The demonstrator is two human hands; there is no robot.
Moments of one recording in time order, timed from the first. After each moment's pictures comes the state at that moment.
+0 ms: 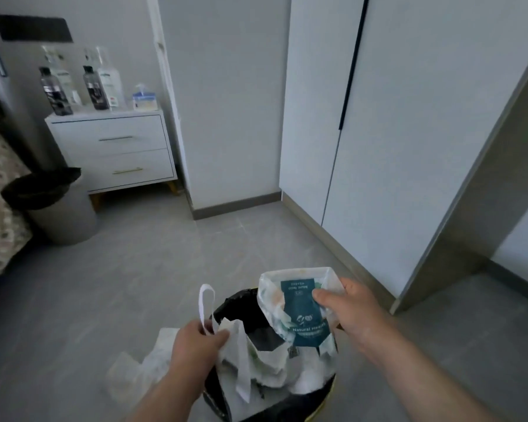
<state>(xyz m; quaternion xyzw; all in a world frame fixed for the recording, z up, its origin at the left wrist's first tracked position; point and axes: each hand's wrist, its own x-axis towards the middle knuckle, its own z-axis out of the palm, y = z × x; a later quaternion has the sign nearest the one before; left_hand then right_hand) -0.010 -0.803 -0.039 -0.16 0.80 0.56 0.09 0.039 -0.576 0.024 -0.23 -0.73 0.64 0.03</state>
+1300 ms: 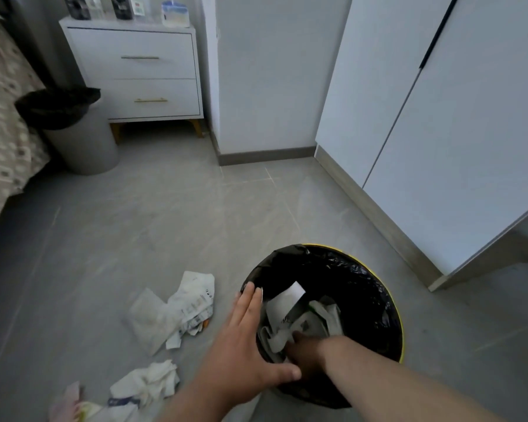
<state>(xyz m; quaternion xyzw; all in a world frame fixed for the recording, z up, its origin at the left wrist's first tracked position) 0.012 -0.848 -0.128 0.17 0.90 0.37 0.12 -0.013 -0.672 -0.173 0.09 -0.86 -0.03 -0.49</state>
